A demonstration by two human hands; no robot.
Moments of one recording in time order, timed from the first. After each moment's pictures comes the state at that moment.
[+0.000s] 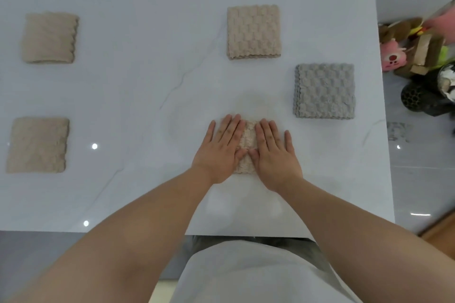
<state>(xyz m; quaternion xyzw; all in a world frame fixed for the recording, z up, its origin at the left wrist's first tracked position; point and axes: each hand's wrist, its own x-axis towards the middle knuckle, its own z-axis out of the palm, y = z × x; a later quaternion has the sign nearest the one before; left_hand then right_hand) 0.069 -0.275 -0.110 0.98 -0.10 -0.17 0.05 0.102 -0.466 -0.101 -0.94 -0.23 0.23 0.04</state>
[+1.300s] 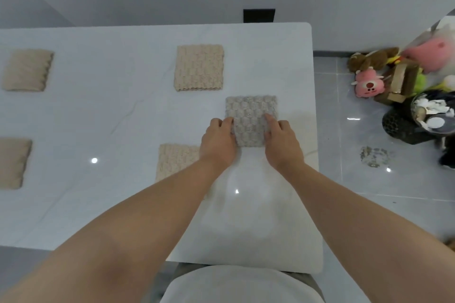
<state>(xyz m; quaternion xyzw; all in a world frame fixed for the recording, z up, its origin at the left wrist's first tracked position) 0.205 -0.439 -0.057 0.94 0.17 -0.13 0.25 0.253 -0.611 -0.072 -0.94 -0.09 0.19 0.26</state>
